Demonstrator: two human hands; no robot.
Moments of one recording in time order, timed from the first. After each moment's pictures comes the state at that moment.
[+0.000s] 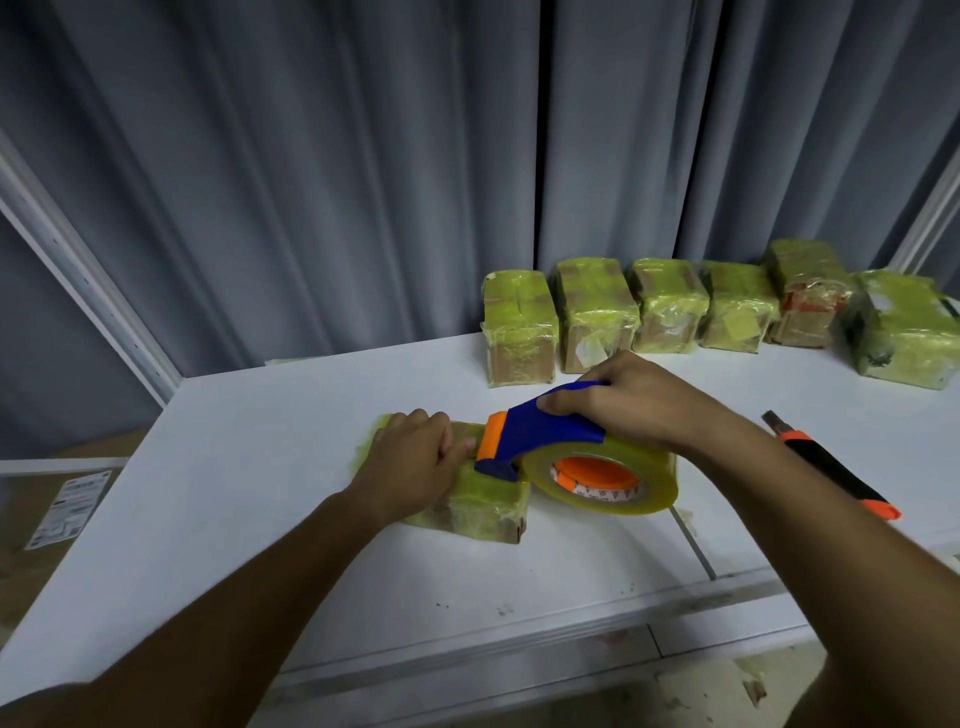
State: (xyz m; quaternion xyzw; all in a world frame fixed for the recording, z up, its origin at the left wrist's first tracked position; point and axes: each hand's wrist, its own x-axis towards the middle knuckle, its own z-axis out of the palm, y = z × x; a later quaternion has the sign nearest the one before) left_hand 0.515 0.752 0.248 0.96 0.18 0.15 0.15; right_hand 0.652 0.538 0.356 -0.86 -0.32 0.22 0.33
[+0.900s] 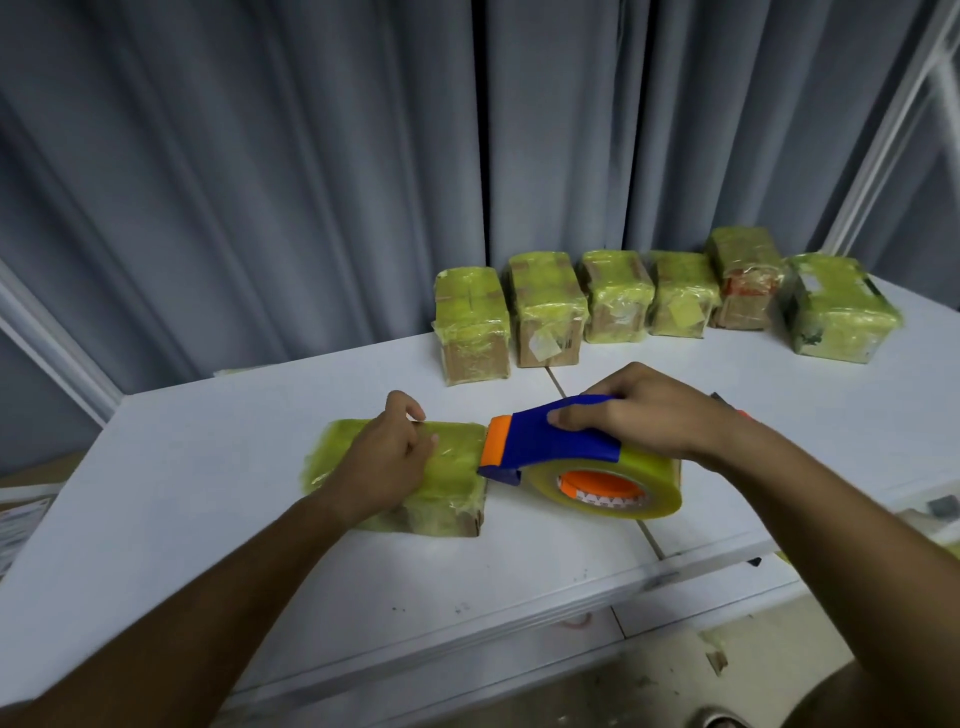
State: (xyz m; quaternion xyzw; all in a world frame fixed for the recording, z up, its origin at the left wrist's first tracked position) left_hand 0.533 0.728 0.256 0.92 0.19 0.14 0.30; right_hand 0.661 0.479 0.352 -0.86 -0.29 0.26 0.33
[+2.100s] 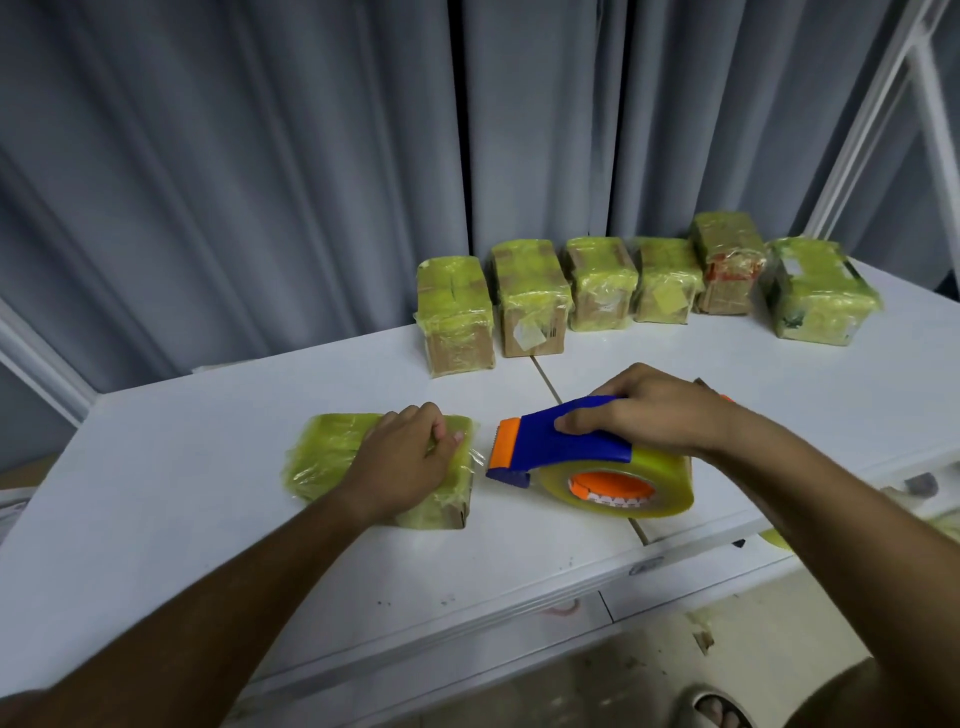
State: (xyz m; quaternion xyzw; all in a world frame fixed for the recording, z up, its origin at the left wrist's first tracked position) left_hand 0.552 0.712 0.236 0.96 0.15 0.12 0.19; right_hand 0.671 0.463 0.341 -0.87 -0.27 0.28 0.32
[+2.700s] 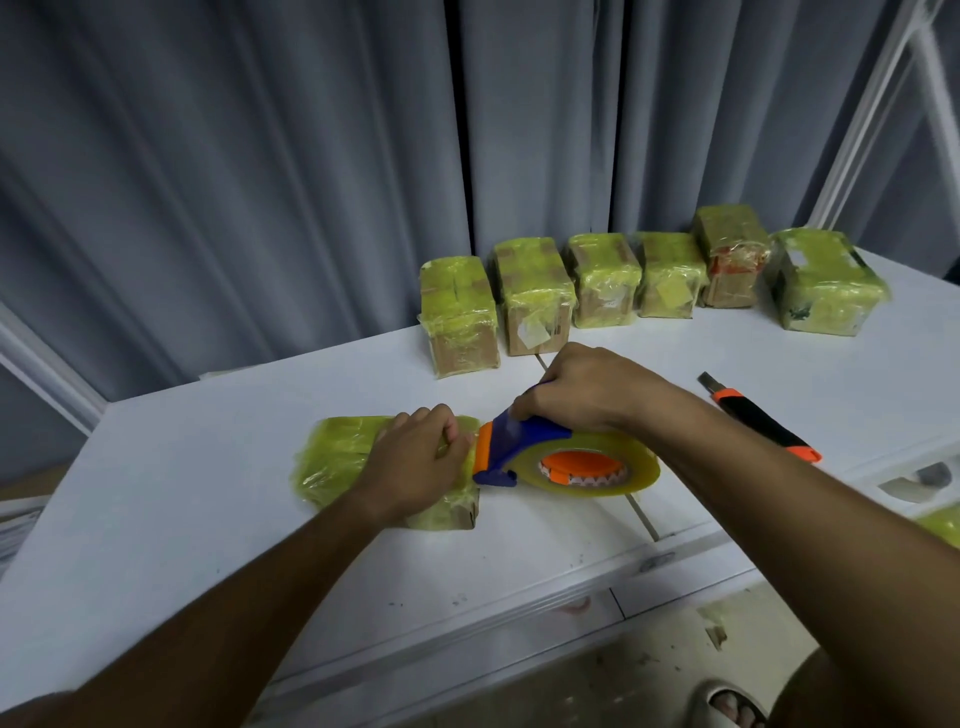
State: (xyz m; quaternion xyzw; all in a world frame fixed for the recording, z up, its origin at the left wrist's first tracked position) left_hand 0.552 0.703 0.242 0.96 0.16 0.11 0.20; right_hand 0.665 0.518 0.344 -0.91 -0.30 0.21 0.23
